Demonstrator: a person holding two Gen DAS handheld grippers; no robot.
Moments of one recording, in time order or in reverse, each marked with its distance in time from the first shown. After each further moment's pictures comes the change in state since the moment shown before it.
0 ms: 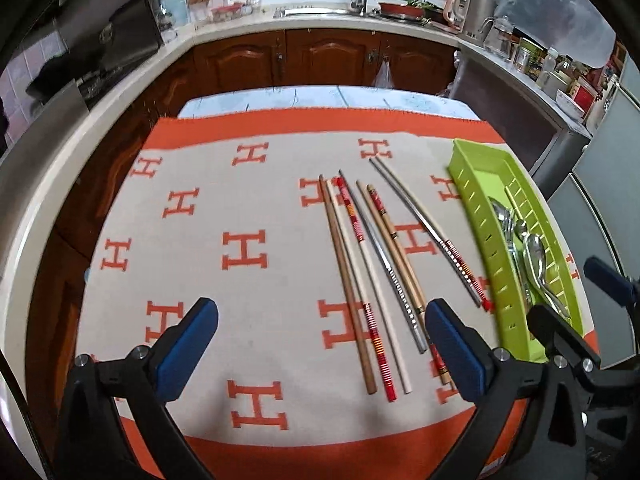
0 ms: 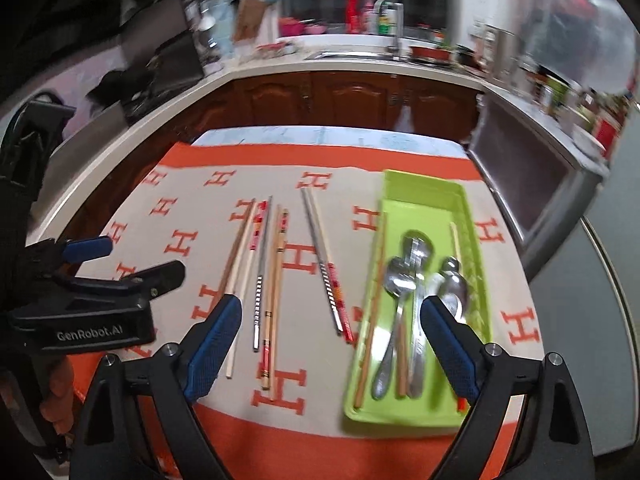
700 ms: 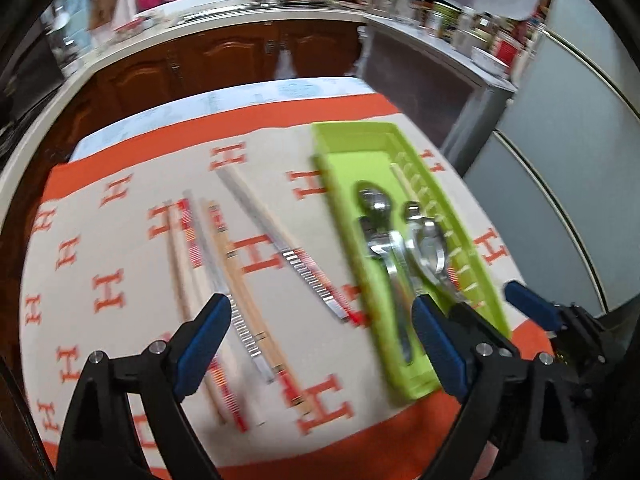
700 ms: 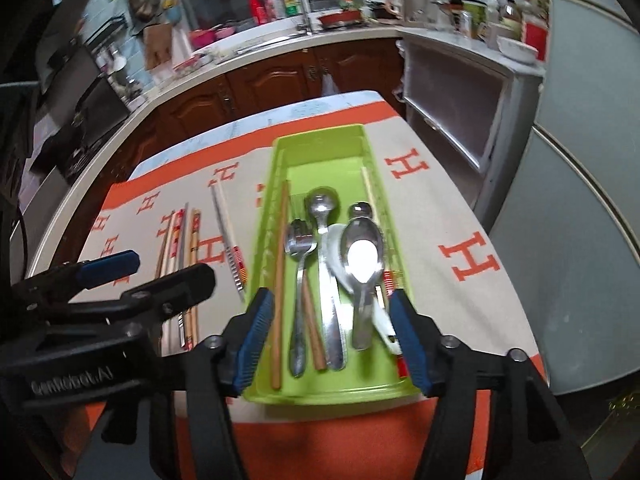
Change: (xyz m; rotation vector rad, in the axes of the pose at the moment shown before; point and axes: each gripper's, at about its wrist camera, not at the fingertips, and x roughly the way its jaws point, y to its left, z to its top) left arm 0.008 -0.115 0.016 0.176 0.034 -0.185; right arm 0.016 -0.106 -0.048 0.326 0.051 -0.078
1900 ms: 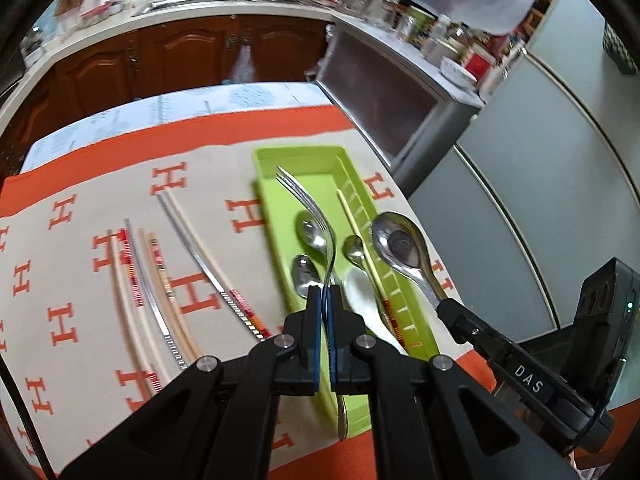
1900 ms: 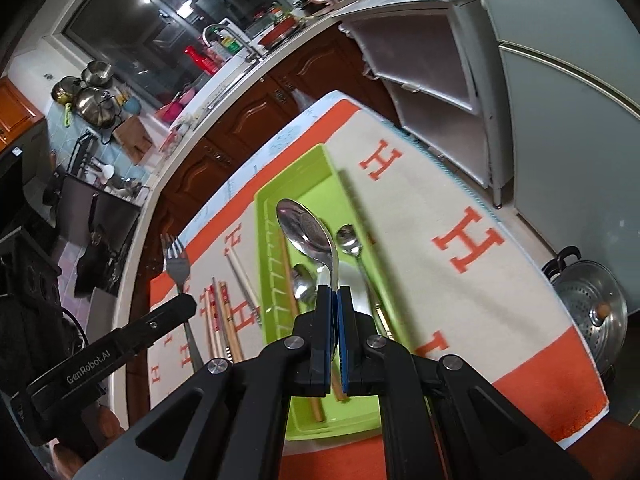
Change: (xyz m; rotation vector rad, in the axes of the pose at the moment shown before) left arm 0.010 -0.028 0.048 0.001 0.044 -0.206; right arm -0.026 -0.151 -0.001 0.436 -0.001 0.230
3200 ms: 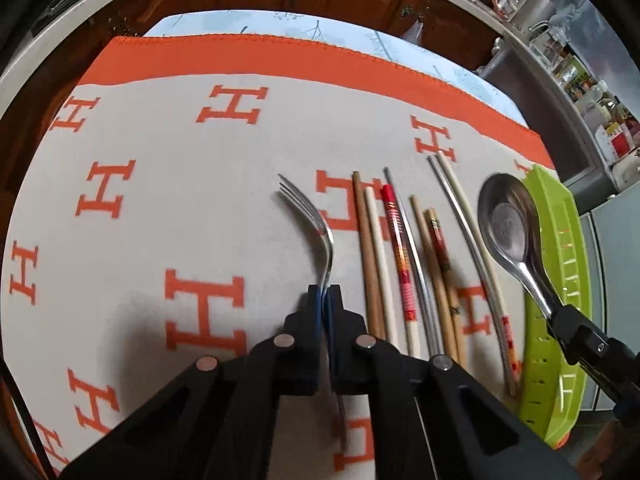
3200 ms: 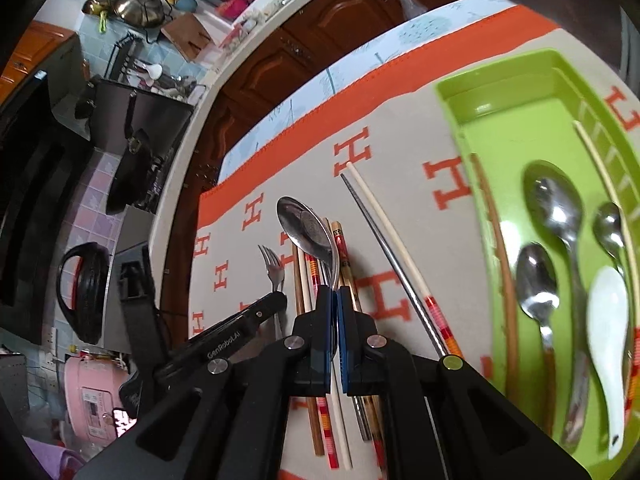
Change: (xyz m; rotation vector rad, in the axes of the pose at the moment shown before) left arm 0.040 0.218 -0.027 -0.370 0.065 0.225; right arm 0.232 0.225 -0.015 -0.173 0.361 0.231
